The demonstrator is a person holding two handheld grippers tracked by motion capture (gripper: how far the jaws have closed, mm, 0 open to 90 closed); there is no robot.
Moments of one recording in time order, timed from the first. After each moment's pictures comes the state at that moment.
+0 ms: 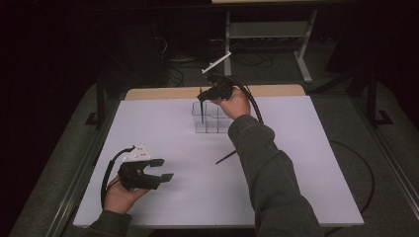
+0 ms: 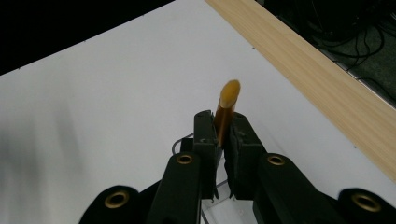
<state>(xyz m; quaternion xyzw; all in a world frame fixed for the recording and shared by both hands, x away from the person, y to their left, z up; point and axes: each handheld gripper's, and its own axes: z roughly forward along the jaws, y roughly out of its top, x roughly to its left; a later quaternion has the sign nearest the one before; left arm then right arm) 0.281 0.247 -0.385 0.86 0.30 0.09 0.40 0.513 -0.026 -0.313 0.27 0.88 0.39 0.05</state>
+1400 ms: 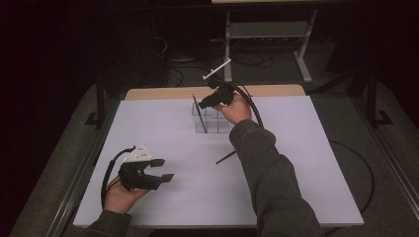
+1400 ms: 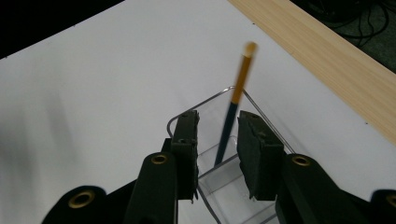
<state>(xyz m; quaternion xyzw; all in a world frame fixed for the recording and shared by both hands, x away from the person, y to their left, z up) 0.281 0.246 -0.385 0.86 0.29 0.10 0.40 0.509 -0.027 -0.331 0.29 0.88 0.37 0.03</state>
